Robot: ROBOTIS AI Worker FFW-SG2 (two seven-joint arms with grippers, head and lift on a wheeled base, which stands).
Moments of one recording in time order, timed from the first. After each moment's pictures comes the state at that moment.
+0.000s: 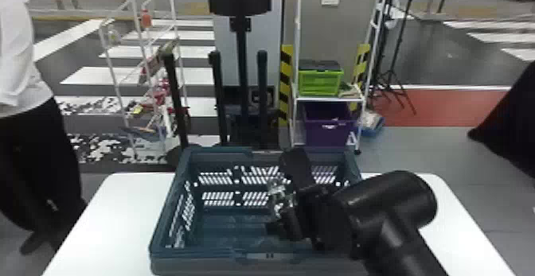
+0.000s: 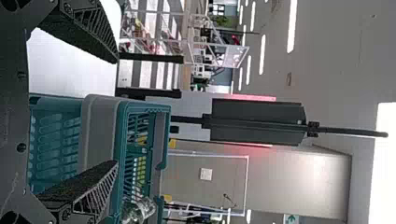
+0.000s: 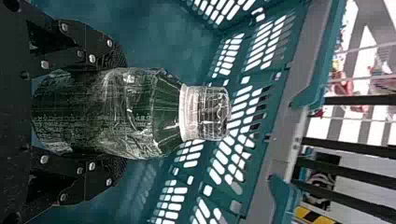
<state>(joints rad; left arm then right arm) 0.85 0.33 -0.17 -2.06 0.14 -0.47 0.31 -0.42 0.00 0.41 -1.59 -0.21 1.29 -0.06</state>
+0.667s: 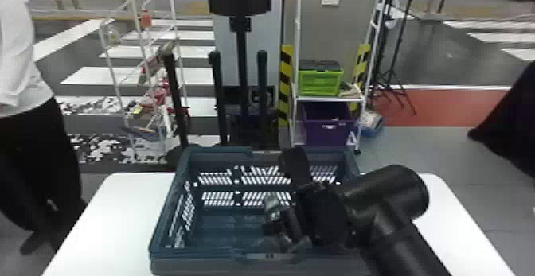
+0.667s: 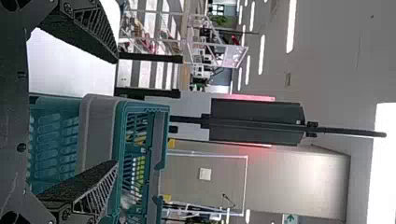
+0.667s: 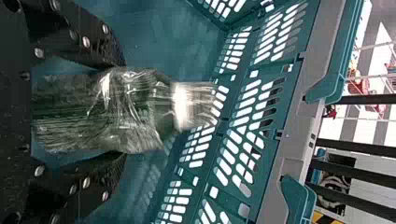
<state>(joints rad) 0.85 0.33 -0.17 -2.06 0.14 -0.47 0.31 -0.47 0.00 0.42 -1.50 -0.24 1.27 -0.05</state>
